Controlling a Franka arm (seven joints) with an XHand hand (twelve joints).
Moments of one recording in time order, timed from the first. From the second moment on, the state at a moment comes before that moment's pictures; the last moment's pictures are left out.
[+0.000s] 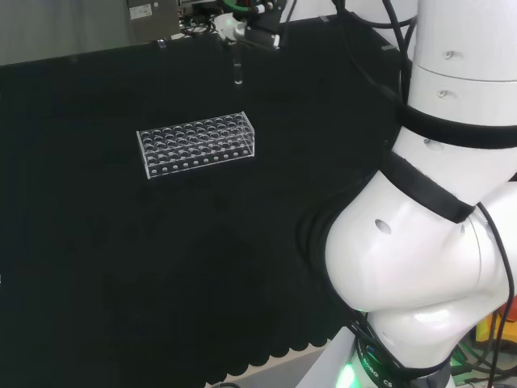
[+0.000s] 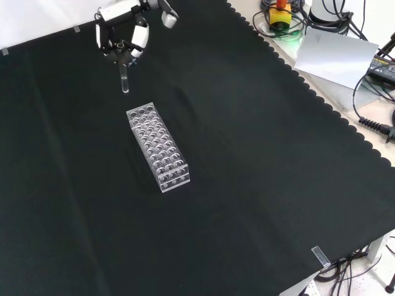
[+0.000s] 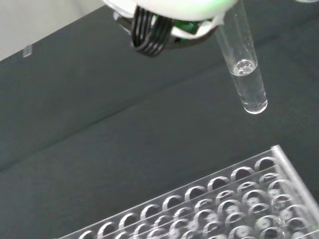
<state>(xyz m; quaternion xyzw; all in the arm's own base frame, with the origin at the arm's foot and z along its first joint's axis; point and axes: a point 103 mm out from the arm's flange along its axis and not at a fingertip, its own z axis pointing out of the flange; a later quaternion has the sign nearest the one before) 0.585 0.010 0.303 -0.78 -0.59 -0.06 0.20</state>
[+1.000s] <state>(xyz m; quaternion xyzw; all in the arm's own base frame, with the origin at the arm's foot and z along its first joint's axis) 0.570 0.127 0.330 -0.72 -0.65 -0.08 0.22</state>
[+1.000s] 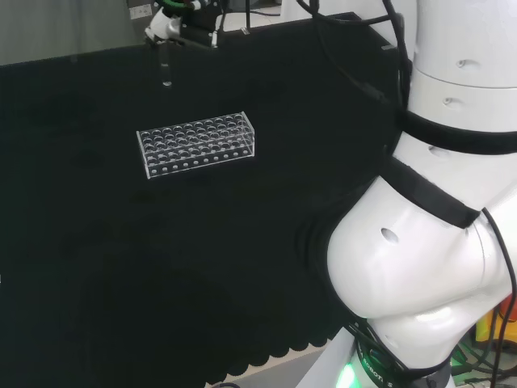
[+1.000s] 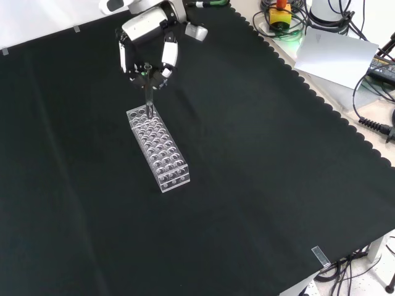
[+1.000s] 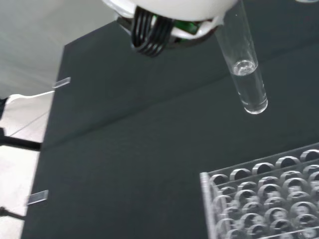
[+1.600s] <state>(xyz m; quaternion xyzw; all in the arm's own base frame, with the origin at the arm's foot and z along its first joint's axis) 0.550 -0.025 0.325 -0.81 -0.56 -0.03 0.16</state>
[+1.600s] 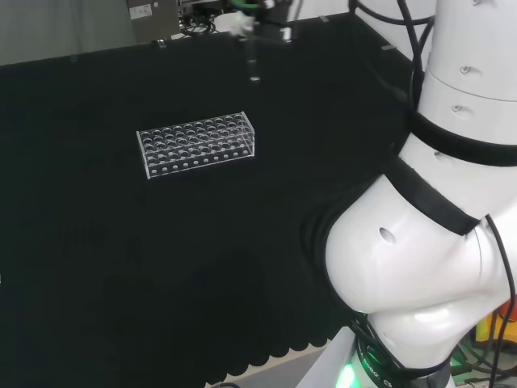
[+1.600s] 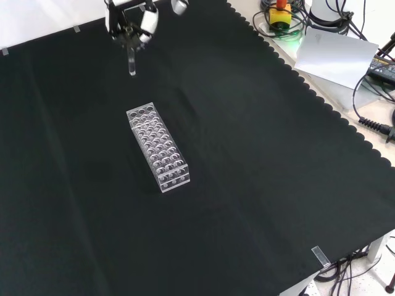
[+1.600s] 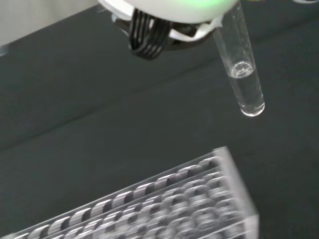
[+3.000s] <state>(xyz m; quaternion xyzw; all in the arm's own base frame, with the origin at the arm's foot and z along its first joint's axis) 0.579 0.125 0.314 -0.74 -0.63 -0.05 0.22</state>
